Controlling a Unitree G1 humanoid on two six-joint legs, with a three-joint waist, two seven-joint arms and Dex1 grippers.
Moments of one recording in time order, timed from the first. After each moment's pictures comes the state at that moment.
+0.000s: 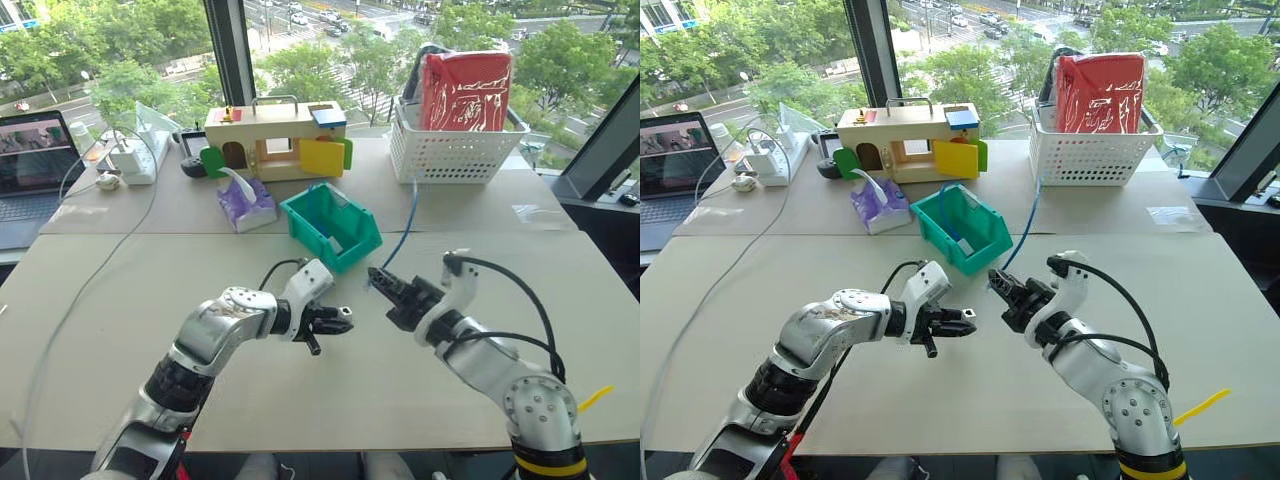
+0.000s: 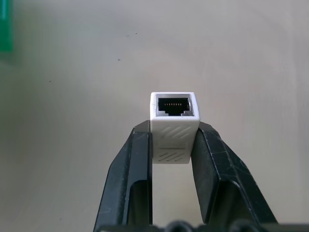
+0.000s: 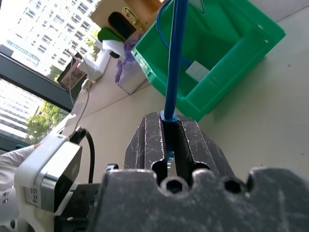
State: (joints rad) left arm -0.59 0.41 -0.35 -0.22 -0.41 1.05 -0.75; right arm -0.20 -0.35 -0.01 -0.55 1.38 0.69 -0.37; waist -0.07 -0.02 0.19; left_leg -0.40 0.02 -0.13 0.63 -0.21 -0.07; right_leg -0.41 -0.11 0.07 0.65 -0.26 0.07
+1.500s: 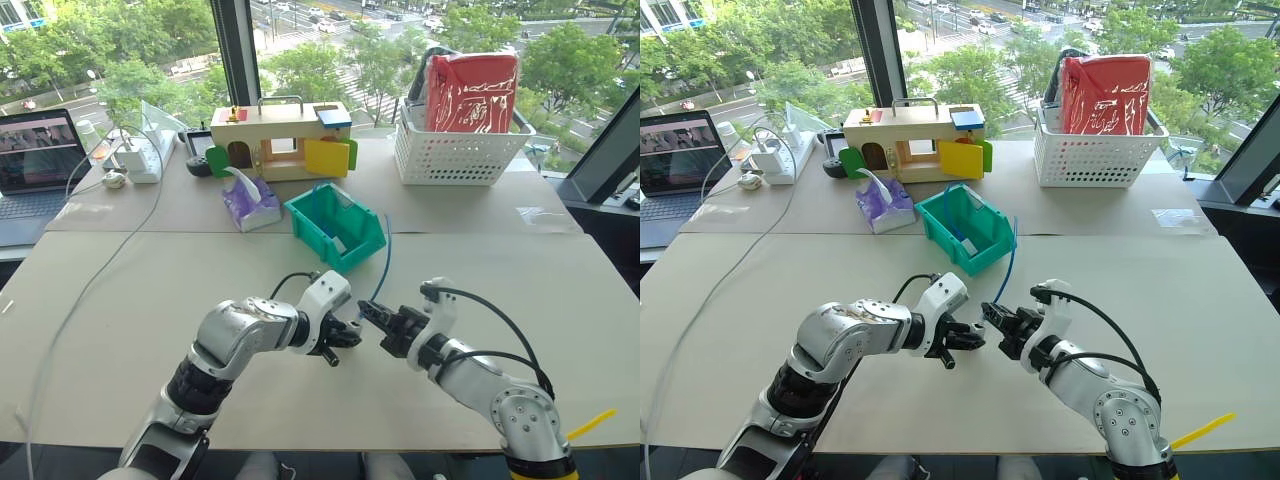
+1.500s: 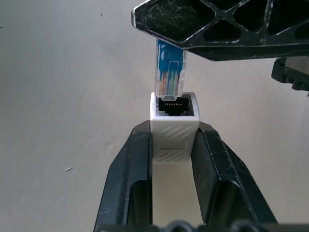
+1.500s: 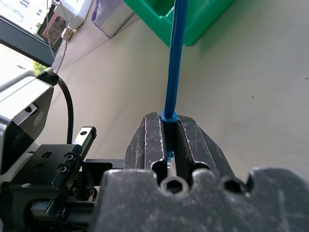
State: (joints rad) left arm -0.60 0.30 -0.32 -0.29 -0.47 1.32 -0.51; right arm -0.11 -0.33 0.00 -0.46 1.24 0.80 -0.20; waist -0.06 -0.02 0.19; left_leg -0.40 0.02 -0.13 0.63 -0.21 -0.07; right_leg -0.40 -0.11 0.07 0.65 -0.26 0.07
